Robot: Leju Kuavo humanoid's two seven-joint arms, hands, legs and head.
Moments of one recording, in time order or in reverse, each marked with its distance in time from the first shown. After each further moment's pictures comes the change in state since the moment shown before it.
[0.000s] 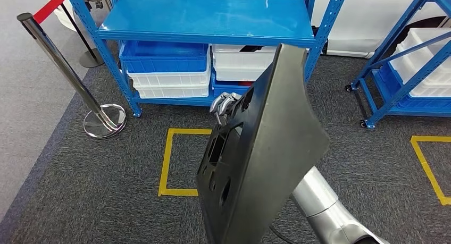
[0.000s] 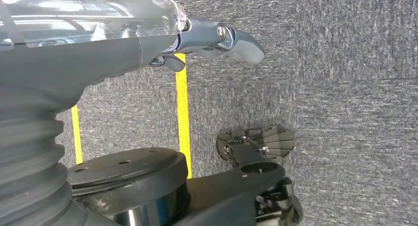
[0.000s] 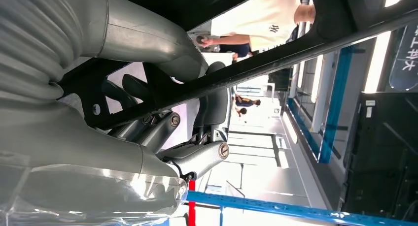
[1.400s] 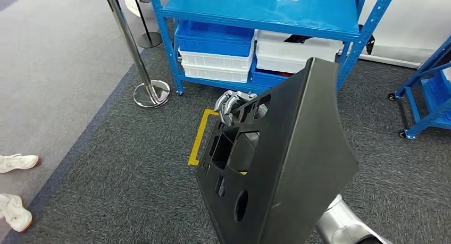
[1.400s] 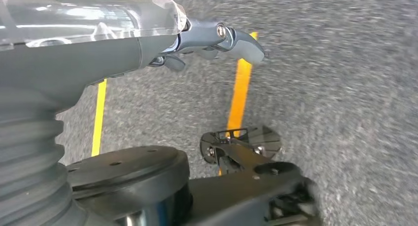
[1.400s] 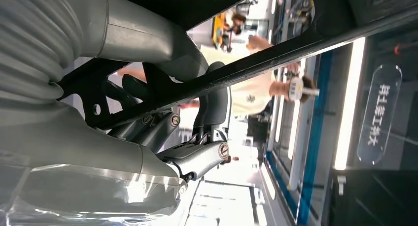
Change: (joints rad) left arm -0.005 0.005 -0.002 0.000 -0.016 0.021 -0.003; right arm -0.003 -0.013 -0.007 -0.019 0.000 0.019 -0.029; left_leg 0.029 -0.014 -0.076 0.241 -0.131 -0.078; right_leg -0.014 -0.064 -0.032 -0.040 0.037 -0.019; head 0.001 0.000
